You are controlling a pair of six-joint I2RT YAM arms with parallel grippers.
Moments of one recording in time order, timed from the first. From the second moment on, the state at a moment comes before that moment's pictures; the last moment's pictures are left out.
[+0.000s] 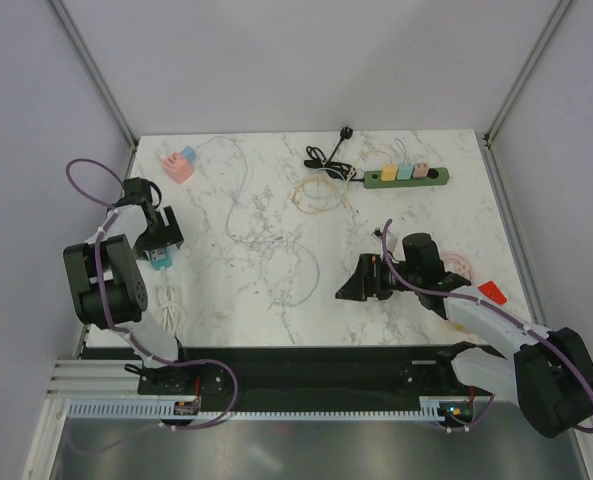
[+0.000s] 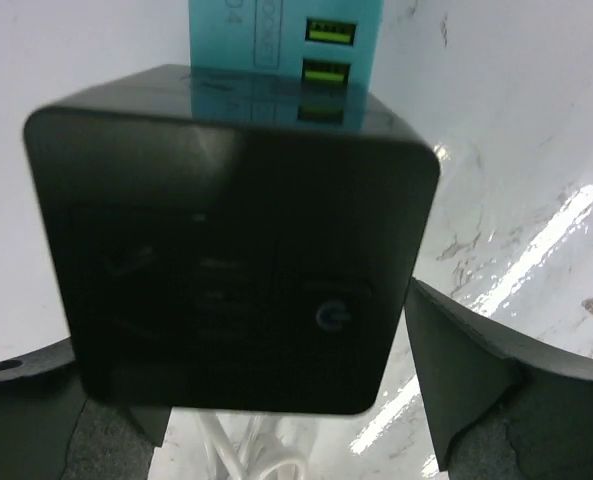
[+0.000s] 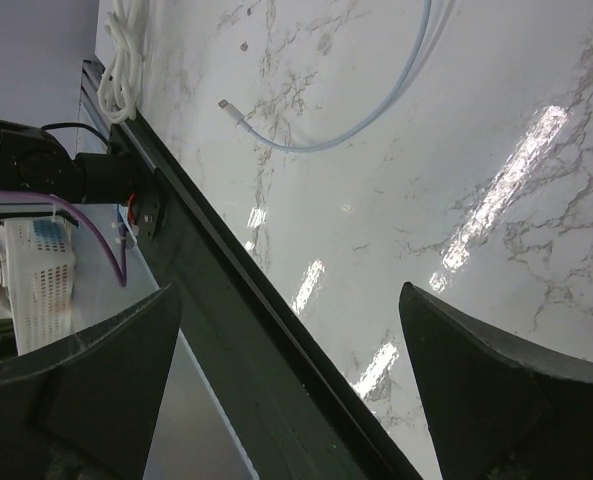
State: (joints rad) left arm 0.24 1.68 1.09 -0.60 -0.13 -0.15; right arm 0.41 1.10 0.43 0.02 -0.72 0.55
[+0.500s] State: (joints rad) left arm 0.25 1.79 1.13 -0.56 -0.10 -0.14; right arm 0.41 1.06 0.51 -0.13 -0.63 0.50
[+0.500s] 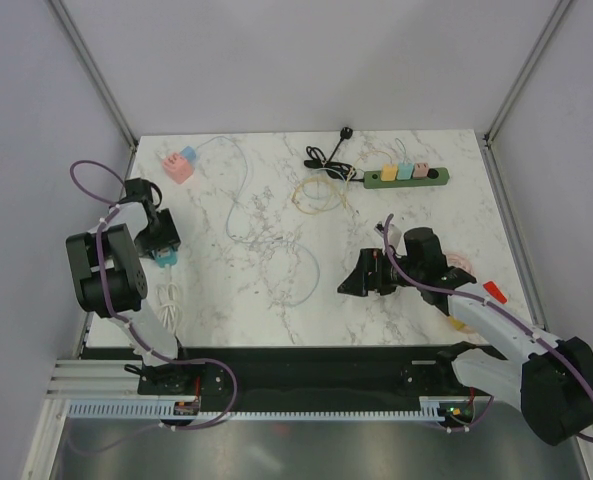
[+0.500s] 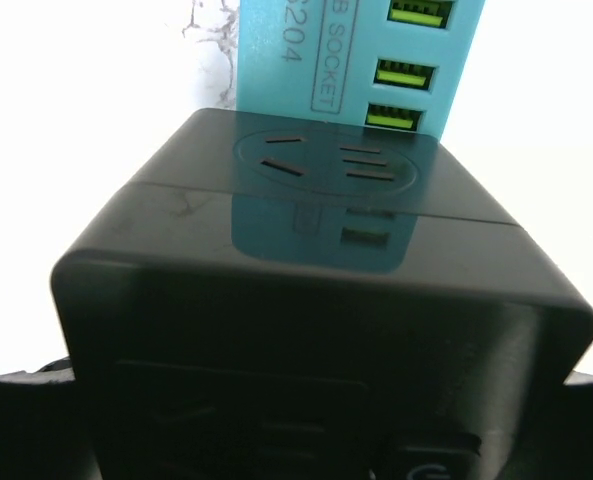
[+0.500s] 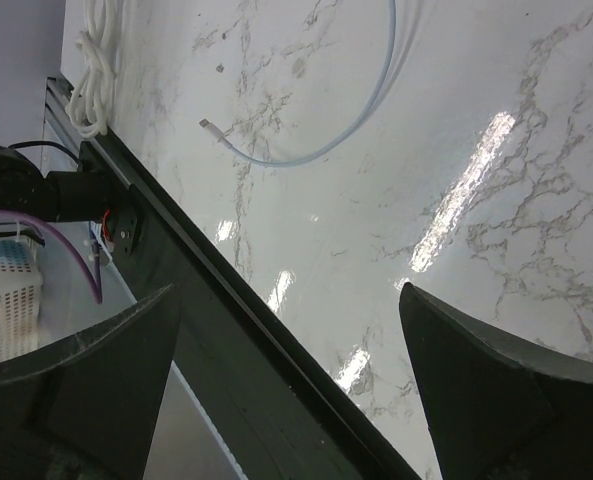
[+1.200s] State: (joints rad) left arm -0.20 1.41 0.74 -0.57 -0.06 -0.52; right arm 0.41 1.18 0.53 -0.09 -0.56 0.51
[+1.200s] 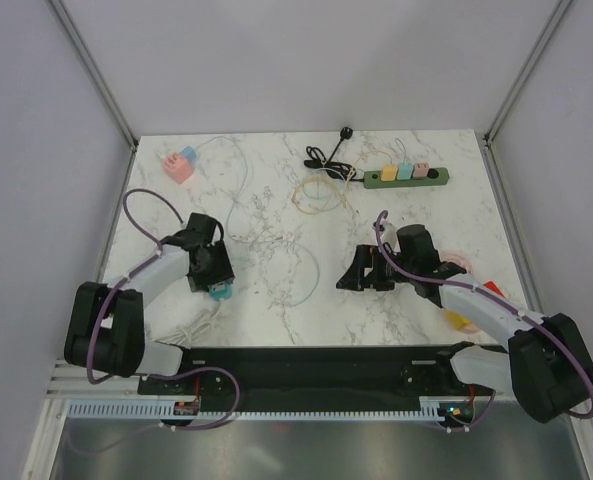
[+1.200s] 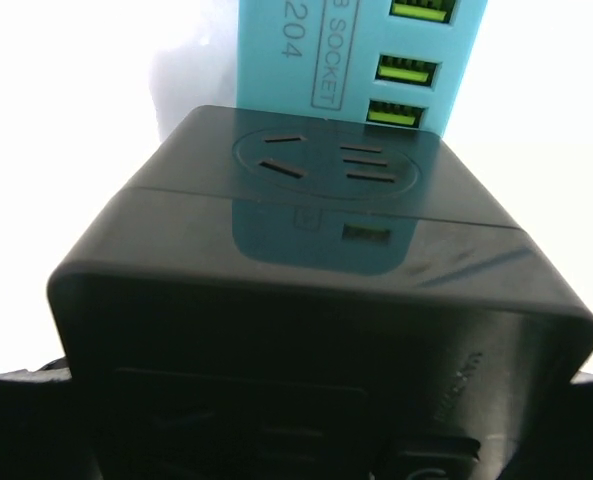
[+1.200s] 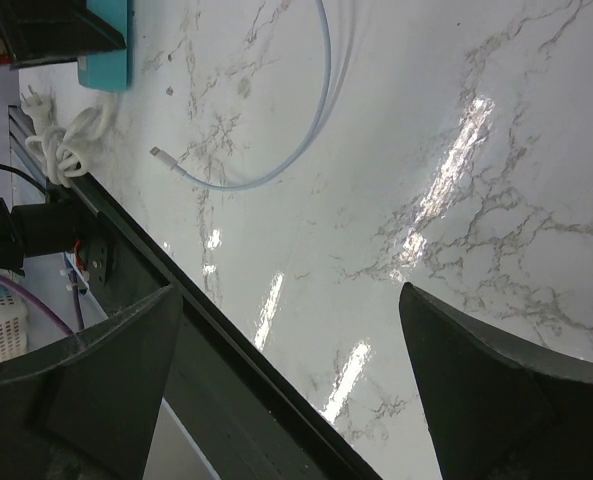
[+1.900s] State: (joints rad) left arm -0.28 1.14 0.82 -0.70 0.07 -0.63; right arm 0.56 1.35 0.63 -0.01 -0.53 0.54
